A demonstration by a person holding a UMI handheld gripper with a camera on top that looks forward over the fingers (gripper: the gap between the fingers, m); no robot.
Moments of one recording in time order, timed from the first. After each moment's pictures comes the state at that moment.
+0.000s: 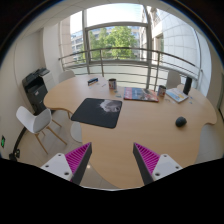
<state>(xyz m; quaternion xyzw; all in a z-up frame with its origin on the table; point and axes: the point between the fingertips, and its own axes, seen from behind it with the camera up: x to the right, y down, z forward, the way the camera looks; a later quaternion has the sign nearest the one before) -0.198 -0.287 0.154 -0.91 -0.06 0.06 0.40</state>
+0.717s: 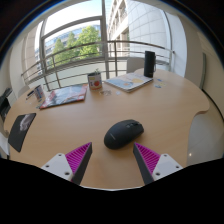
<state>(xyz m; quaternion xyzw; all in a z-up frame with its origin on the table) 0.174 -0.067 -0.007 -0.91 0.08 -0.01 0.41</state>
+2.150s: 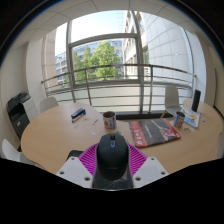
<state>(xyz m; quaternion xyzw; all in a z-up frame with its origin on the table) -0.295 0.070 0.122 -0.86 0.03 0.03 0.51</state>
